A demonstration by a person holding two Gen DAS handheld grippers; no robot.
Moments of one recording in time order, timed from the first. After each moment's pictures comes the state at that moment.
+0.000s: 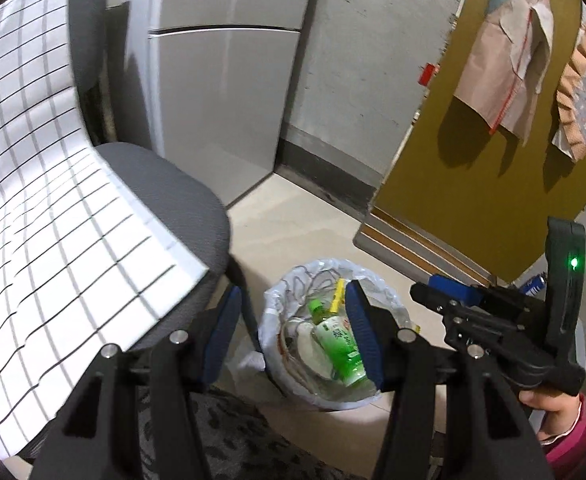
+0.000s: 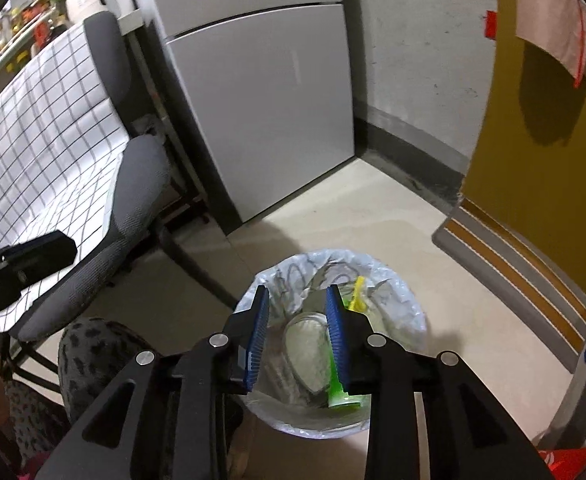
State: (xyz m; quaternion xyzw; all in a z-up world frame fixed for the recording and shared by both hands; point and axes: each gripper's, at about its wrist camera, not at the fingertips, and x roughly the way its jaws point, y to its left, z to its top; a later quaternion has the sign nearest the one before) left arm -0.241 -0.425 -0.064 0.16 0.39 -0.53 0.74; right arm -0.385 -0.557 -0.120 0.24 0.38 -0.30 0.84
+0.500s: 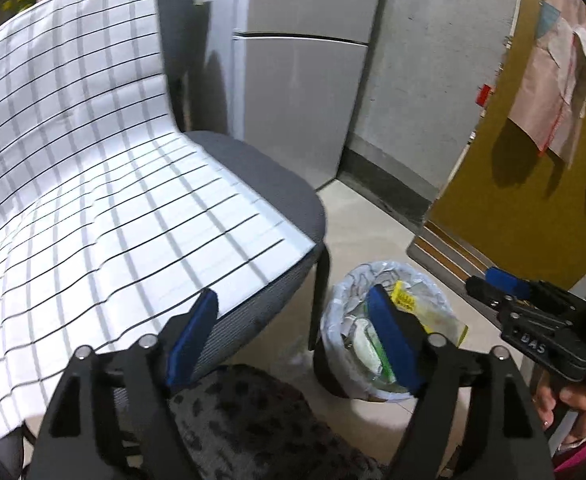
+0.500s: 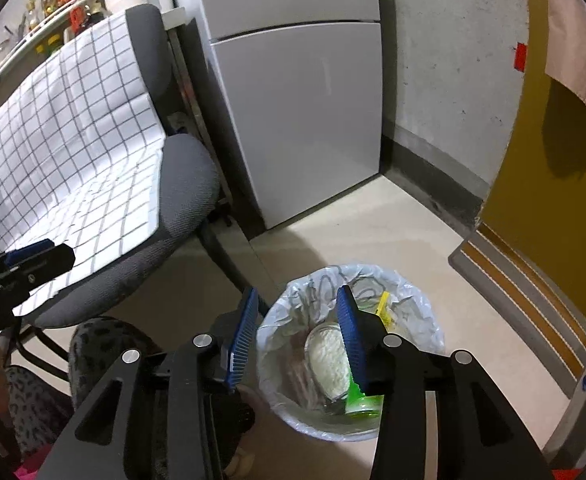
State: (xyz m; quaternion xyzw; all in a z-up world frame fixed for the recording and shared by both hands) left arm -0.218 -0.367 -0.055 0.15 0.39 -0.44 0.80; right arm -0.365 -0.527 -0.095 0.20 0.37 -0.27 0.86
